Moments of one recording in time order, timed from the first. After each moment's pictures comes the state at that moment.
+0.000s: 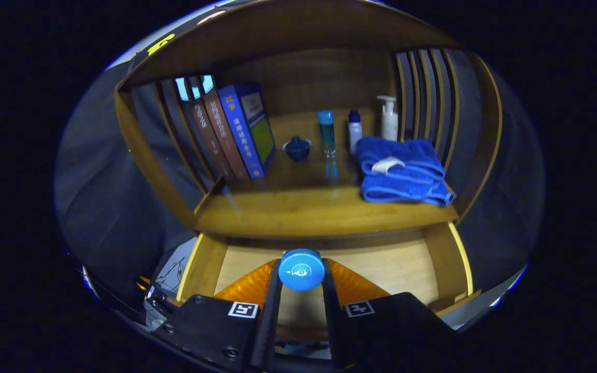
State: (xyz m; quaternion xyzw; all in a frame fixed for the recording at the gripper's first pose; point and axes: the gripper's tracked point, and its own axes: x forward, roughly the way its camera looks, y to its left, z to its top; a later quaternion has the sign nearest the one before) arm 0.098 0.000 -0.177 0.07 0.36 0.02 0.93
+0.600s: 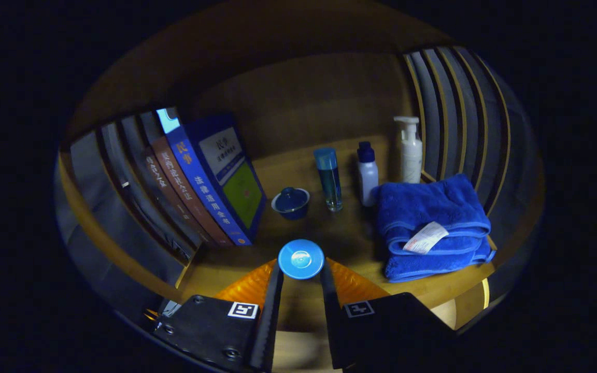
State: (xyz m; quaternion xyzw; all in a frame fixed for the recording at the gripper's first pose) arm 0.237 0.000 -0.209 0.12 0.32 0.01 0.94
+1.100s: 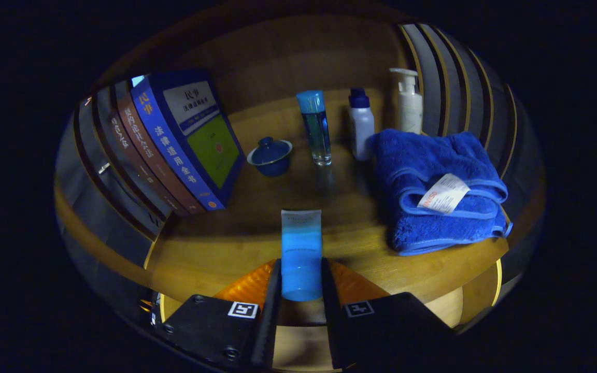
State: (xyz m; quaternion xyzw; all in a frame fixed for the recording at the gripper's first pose) arm 0.224 -0.003 -0.276 0.10 0.40 -0.02 0.91
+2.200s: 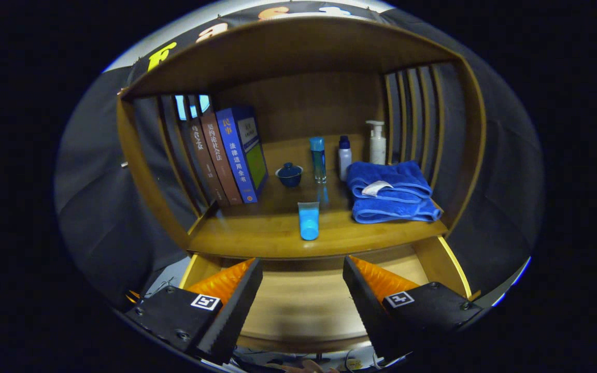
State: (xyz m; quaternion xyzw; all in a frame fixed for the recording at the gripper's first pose) arm 0.050 0.003 -0.170 0.06 0.28 -0.01 0.96
